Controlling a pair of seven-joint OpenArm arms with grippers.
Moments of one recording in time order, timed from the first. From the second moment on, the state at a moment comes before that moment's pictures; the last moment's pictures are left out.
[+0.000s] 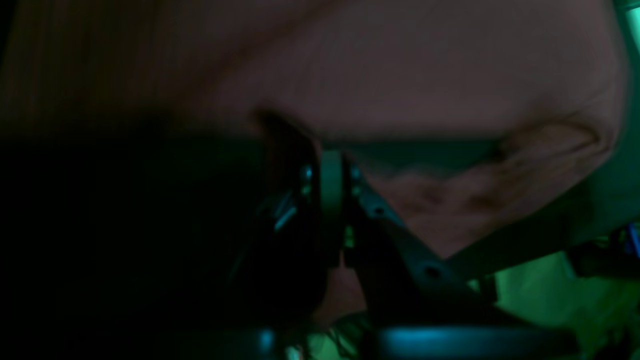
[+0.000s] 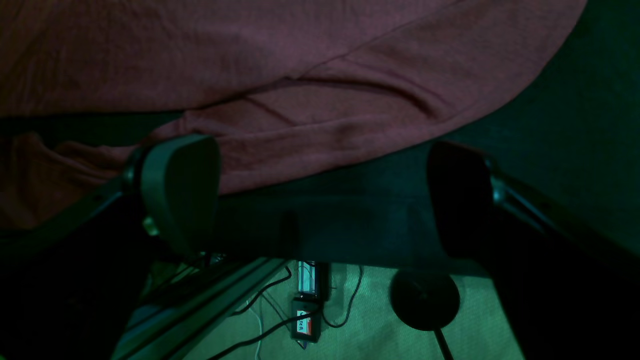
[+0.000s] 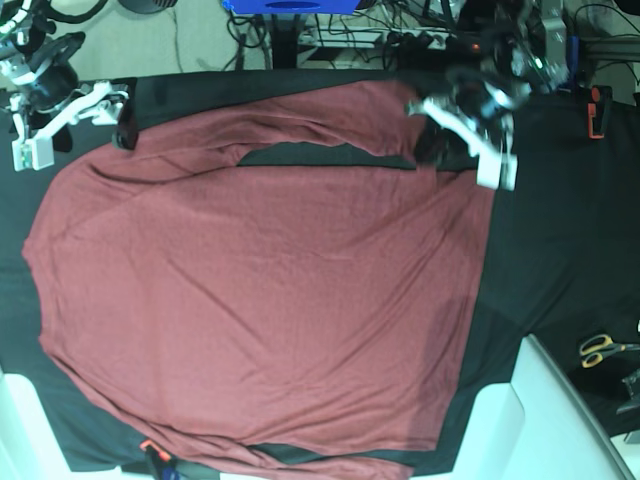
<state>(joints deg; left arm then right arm) 27.4 -10.5 -11.2 99.4 -34.0 -22.7 35.4 -34.6 4.0 26.0 110.1 26.0 25.2 -40.8</state>
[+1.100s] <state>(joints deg) -4.4 -3.9 -11.3 96.1 -33.7 -13.5 50.1 -34.6 3.8 25.8 110.1 26.0 25.2 -40.9</state>
